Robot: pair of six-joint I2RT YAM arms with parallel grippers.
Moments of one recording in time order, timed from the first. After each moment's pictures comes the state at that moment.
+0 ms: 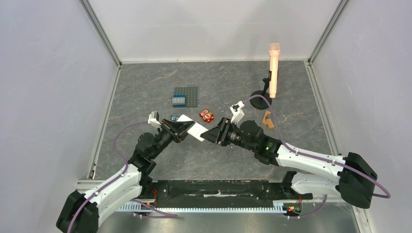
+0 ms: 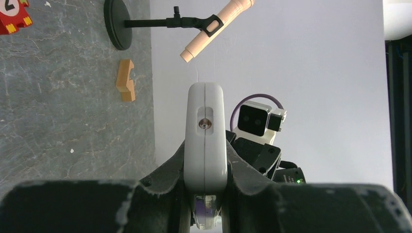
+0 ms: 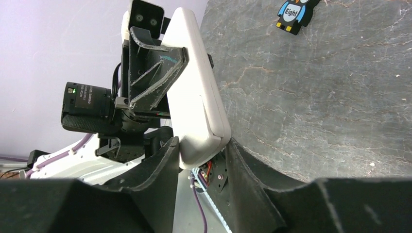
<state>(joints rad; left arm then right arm) -0.55 0.73 0.15 0.62 0.15 -1.52 0.99 1.13 0.62 0.30 -0.02 1.05</state>
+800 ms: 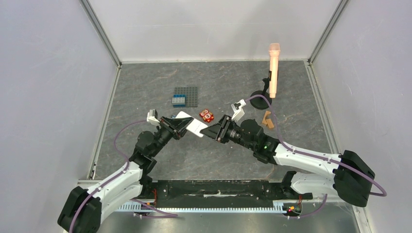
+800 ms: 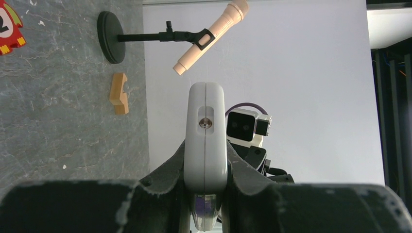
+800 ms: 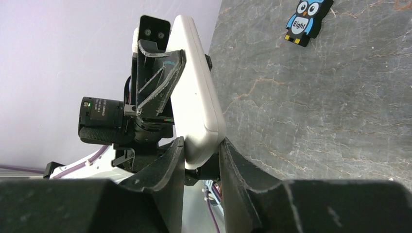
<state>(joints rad) -0.53 0.78 0.15 0.71 0.14 -1.55 0.98 1.16 0.60 0.40 -0.03 1.11</state>
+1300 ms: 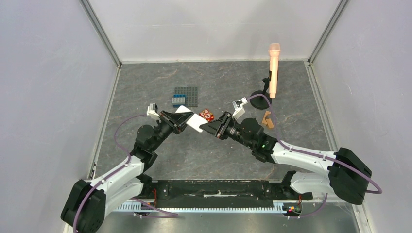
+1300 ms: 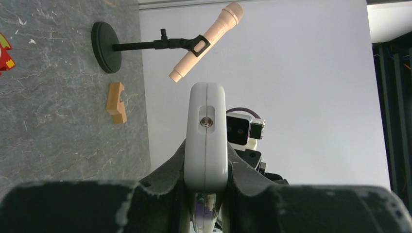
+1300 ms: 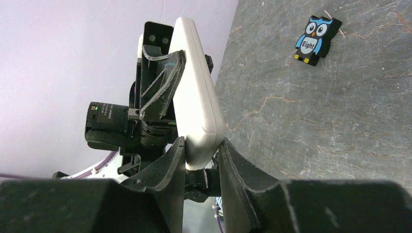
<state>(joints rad) -0.48 0.89 0.23 0.76 0.21 -1.52 0.95 1.21 0.59 0.52 -0.01 1.16</state>
